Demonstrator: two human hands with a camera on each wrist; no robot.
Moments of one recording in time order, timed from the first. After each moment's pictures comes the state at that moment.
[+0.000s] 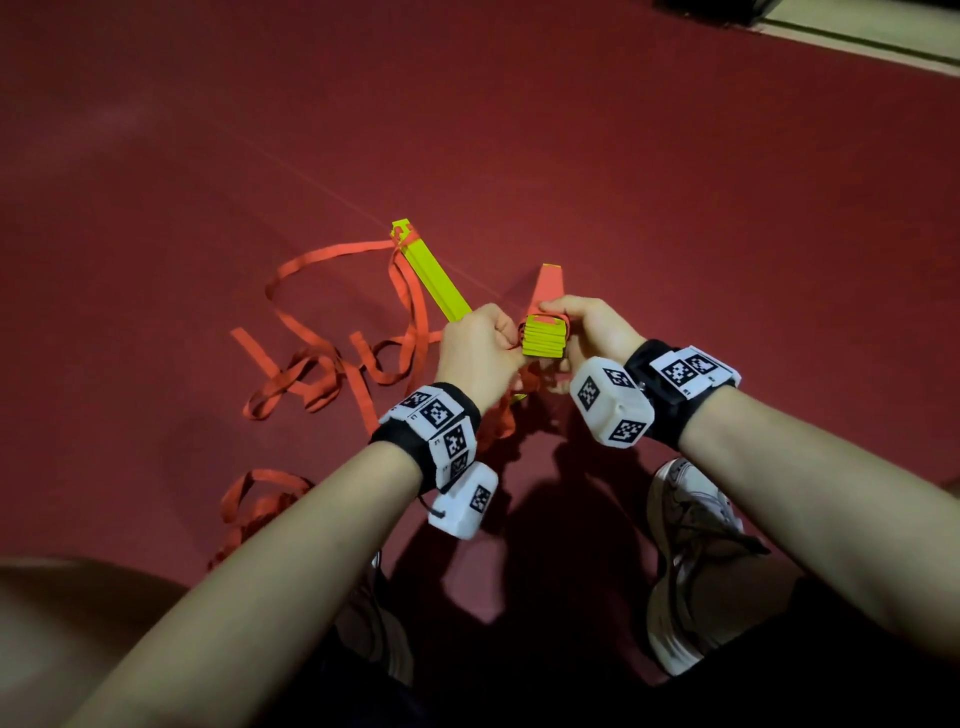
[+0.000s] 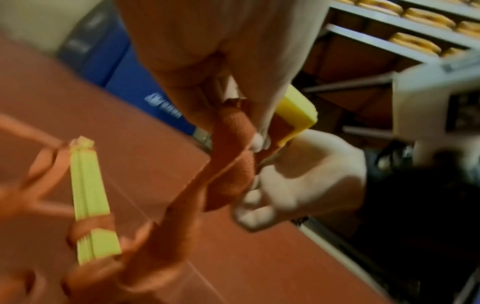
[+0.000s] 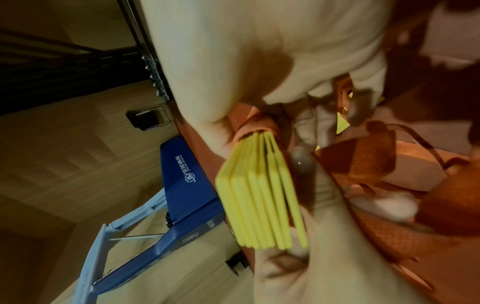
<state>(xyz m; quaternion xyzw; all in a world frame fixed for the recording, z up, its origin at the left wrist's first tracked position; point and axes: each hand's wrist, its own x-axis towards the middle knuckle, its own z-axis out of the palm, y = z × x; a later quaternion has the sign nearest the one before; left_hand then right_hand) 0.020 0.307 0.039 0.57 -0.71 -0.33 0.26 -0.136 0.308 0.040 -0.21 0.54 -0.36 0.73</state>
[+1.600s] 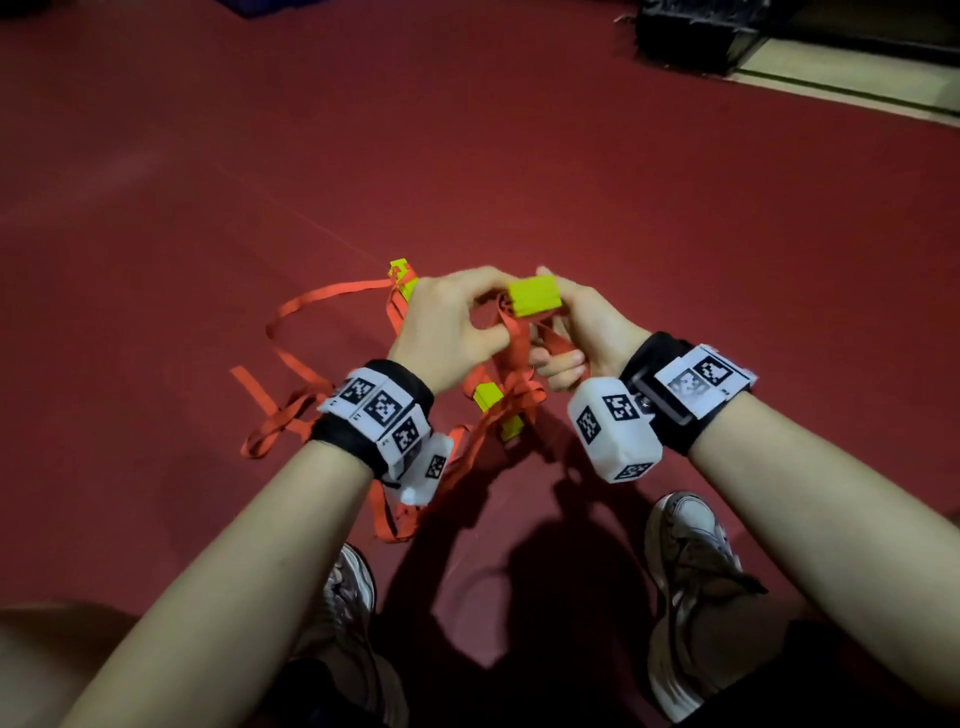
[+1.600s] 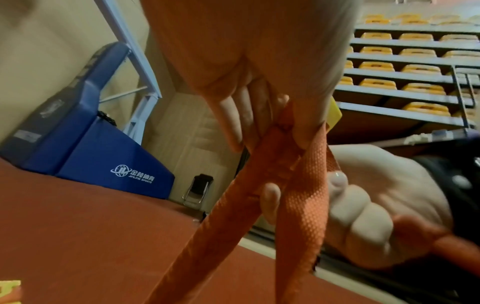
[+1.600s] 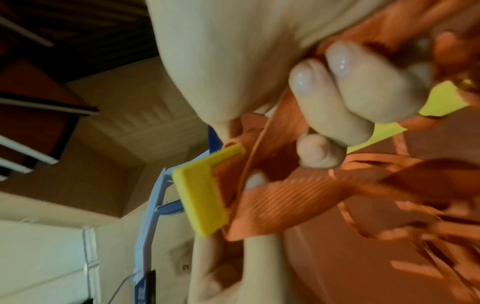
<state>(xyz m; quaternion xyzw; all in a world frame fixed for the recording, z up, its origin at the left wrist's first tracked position) 0.038 0.283 0.109 0.37 -0.81 -0.23 0.39 -0.139 0.291 0.099 -0.28 0.45 -0.31 0.78</state>
